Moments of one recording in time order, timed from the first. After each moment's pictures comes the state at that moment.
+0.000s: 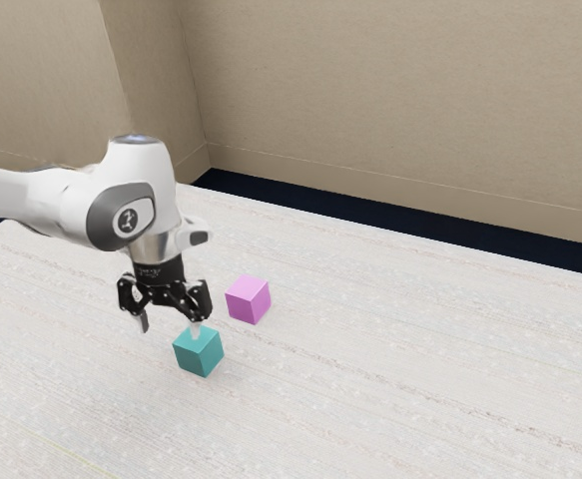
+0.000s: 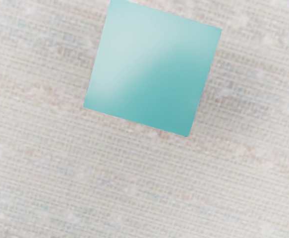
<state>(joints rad) -0.01 -0.04 -0.02 -2.23 -0.04 2.01 -0.29</state>
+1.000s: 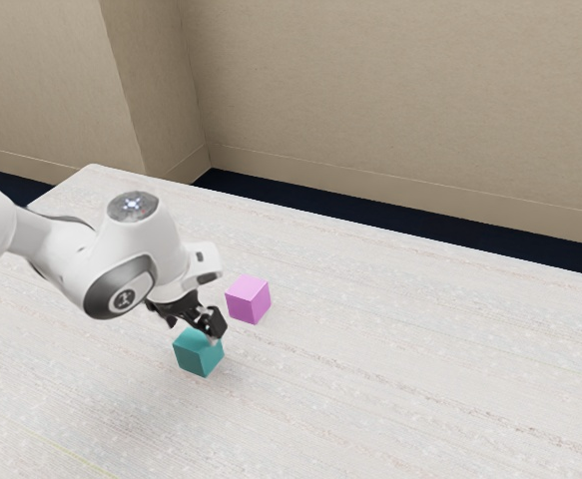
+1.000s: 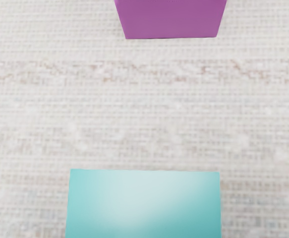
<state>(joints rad) 0.01 0.05 -0.04 -2.45 0.24 2.70 -0.26</state>
